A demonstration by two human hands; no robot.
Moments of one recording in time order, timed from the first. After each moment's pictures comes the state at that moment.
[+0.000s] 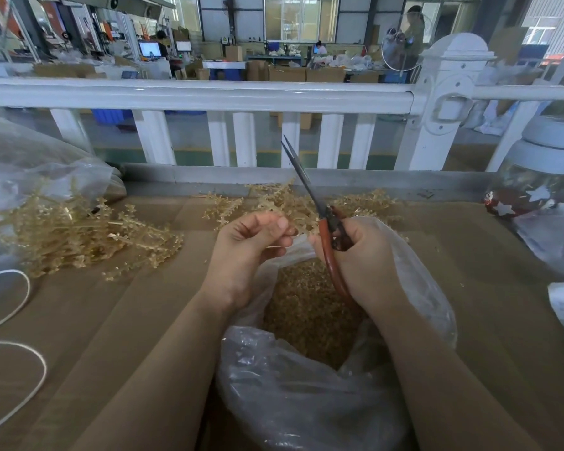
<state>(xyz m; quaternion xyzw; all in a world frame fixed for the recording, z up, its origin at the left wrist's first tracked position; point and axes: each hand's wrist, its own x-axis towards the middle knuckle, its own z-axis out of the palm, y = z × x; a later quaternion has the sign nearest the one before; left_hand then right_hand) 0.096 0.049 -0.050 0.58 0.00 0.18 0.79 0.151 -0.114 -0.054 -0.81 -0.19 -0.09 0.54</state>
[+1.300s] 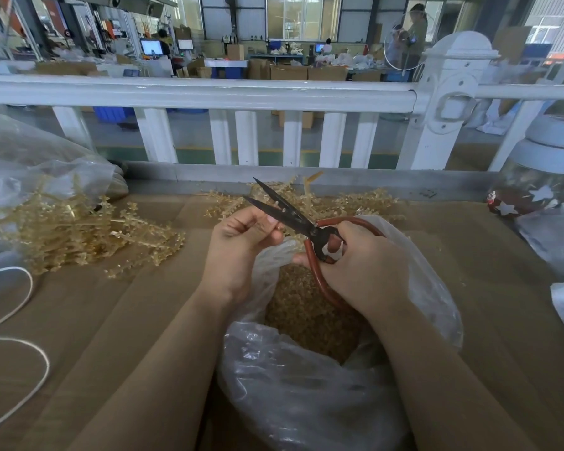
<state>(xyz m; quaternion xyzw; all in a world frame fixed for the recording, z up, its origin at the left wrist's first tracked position) 0.100 0.058 -0.060 0.58 -0.06 0.24 0.78 0.145 -0.119 -0.057 -0.91 -0.25 -0.23 0.23</state>
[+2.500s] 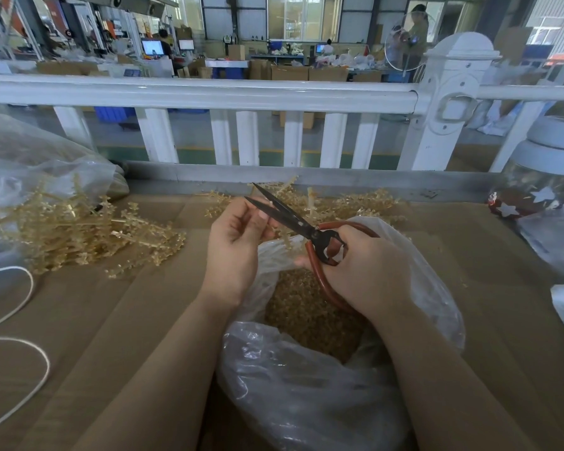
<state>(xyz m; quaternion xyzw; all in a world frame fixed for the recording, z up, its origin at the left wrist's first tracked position) 0.092 0.053 -0.050 0.68 -0.03 0.35 0.64 0.146 -0.120 -0.060 -0.89 -0.27 -0.26 0.27</state>
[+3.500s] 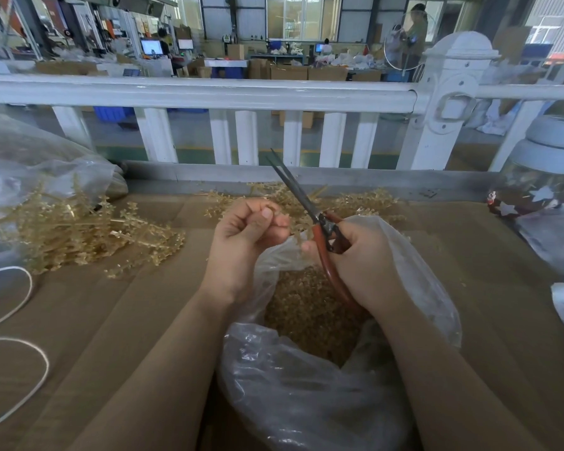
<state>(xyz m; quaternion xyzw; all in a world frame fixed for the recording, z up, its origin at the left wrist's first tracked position) 0.097 0.050 -0.051 0.55 -0.06 0.25 0.79 0.152 -0.115 -0.058 -0.83 -0.22 -0.06 0.51</state>
